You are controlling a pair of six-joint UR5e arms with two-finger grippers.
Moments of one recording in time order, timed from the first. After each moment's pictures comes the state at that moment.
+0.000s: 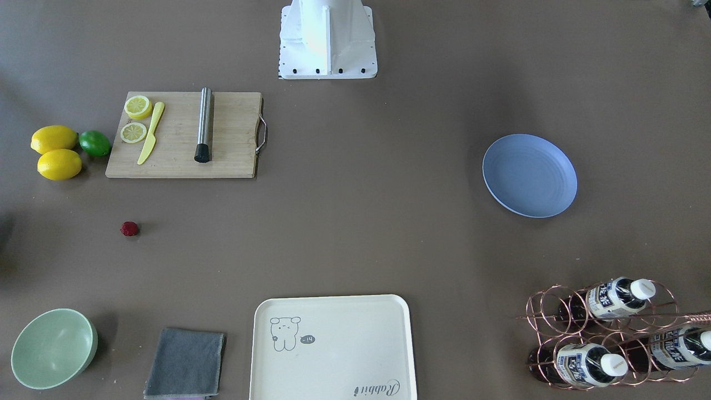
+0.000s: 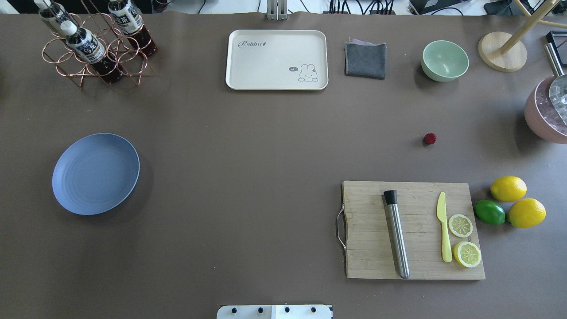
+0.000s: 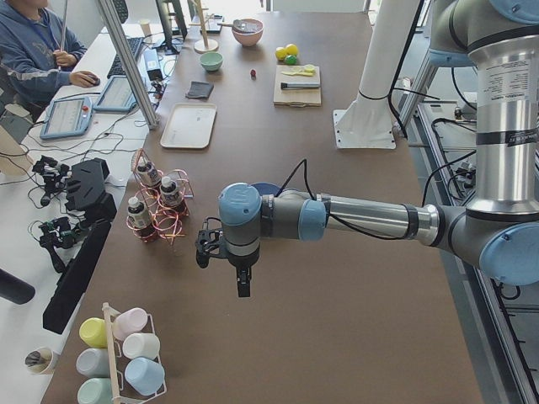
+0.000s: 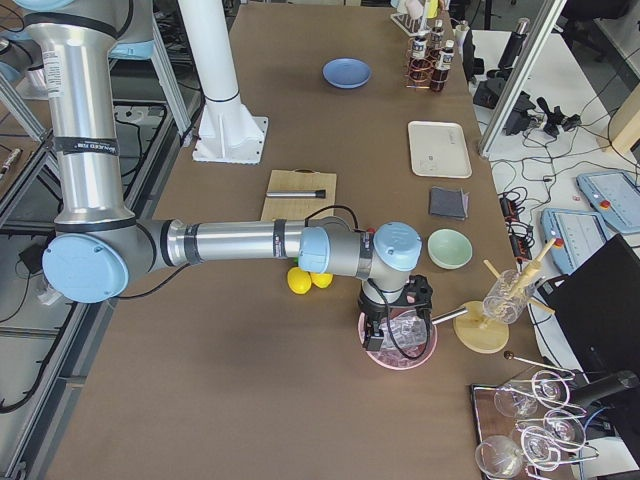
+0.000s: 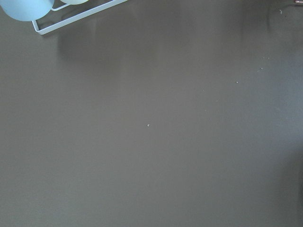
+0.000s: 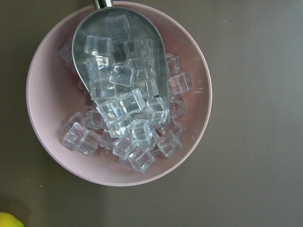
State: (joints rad) left arm -1.60 -1.47 -1.78 -1.51 -2.32 -0.11; right arm 1.55 -1.51 1.60 -1.71 2.27 -0.07
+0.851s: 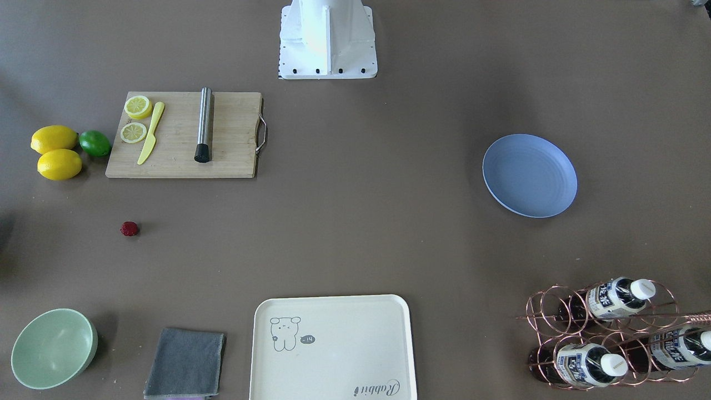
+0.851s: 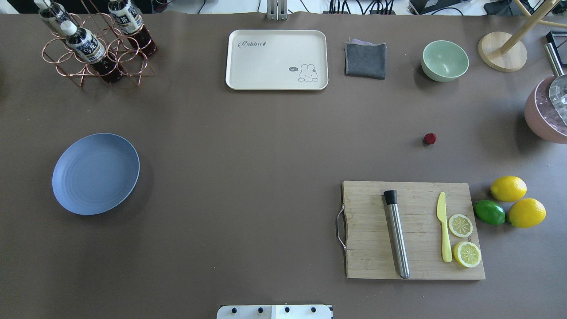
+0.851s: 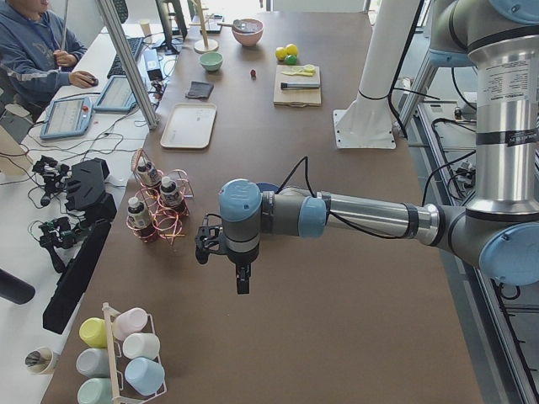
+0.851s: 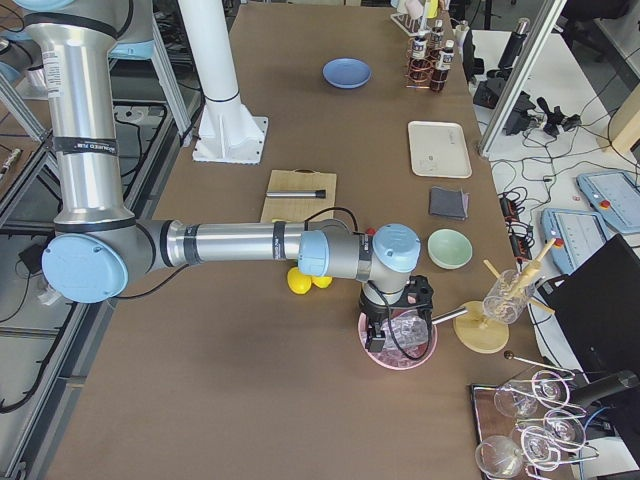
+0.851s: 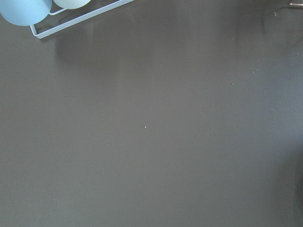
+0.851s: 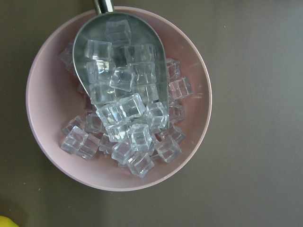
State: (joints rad) left arm -1.59 -1.47 -1.79 -1.51 -2.32 -0.10; right arm 1.55 -1.52 1.59 -1.68 2.27 -0.07
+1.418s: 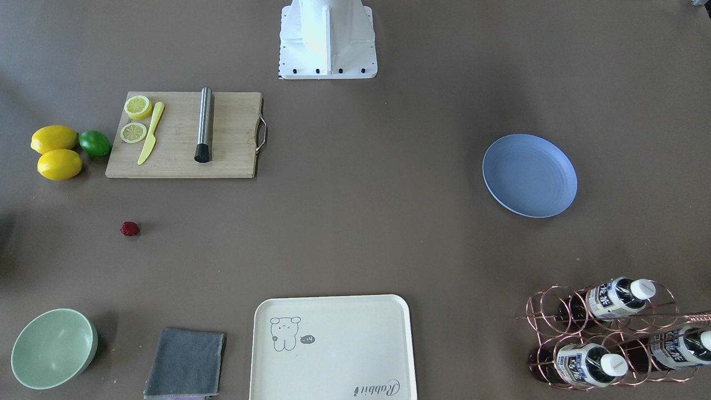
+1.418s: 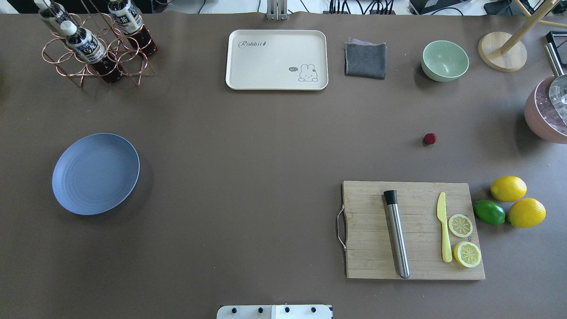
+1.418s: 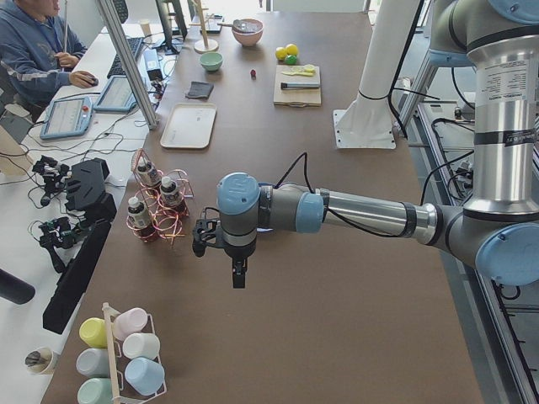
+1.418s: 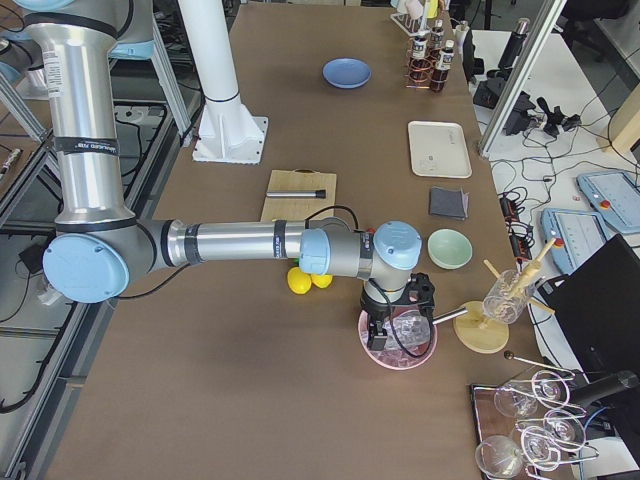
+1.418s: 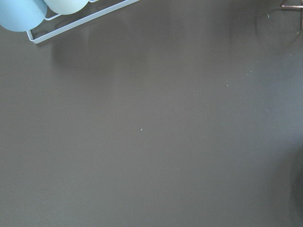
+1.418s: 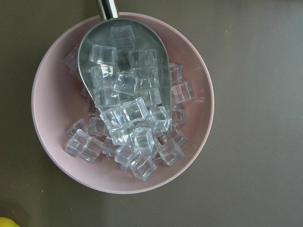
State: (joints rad) left arm -1.59 -1.49 -1.80 -1.53 -2.32 -0.10; right arm 1.55 -1.51 1.60 -1.68 2.27 -0.07
